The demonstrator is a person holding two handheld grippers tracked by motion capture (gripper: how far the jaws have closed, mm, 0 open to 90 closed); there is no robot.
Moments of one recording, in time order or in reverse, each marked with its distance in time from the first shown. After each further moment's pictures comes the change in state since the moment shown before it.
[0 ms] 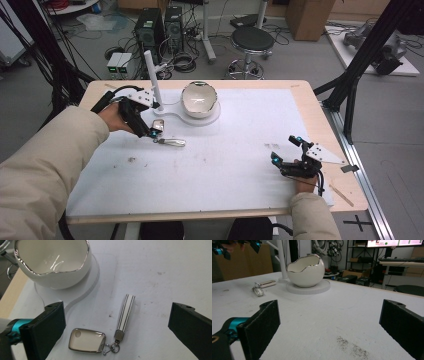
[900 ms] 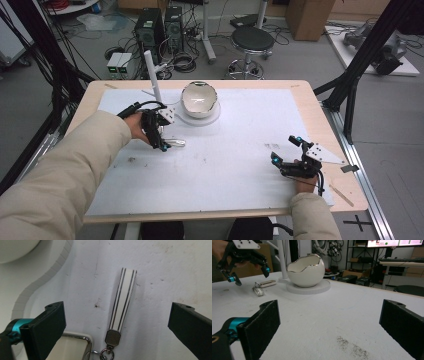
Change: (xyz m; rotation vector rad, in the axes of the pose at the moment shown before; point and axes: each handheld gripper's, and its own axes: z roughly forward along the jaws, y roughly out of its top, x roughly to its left) left arm -0.002 -0.010 0.079 0.280 -0.117 0.030; right arm 0.000 0.000 0.000 0.001 0.001 -0.003
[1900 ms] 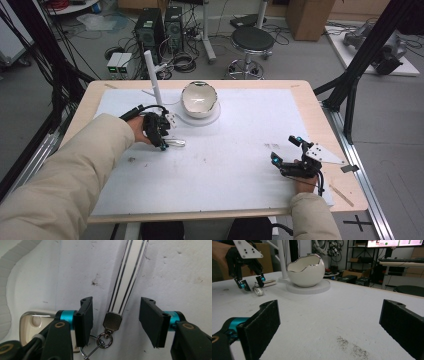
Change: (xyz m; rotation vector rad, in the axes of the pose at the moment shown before) left arm 0.000 -0.001 0.011 0.182 0.013 -0.031; right arm 0.000 0.000 0.000 -0.004 -0.001 -0.003
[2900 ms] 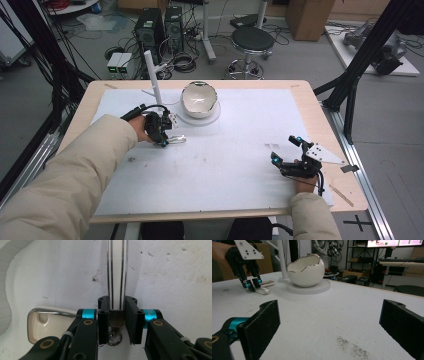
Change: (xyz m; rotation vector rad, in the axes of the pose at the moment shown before) left arm -0.001 0.005 0.000 0.042 0.000 -0.031; right arm 0.000 0.000 0.000 0.001 0.000 0.000
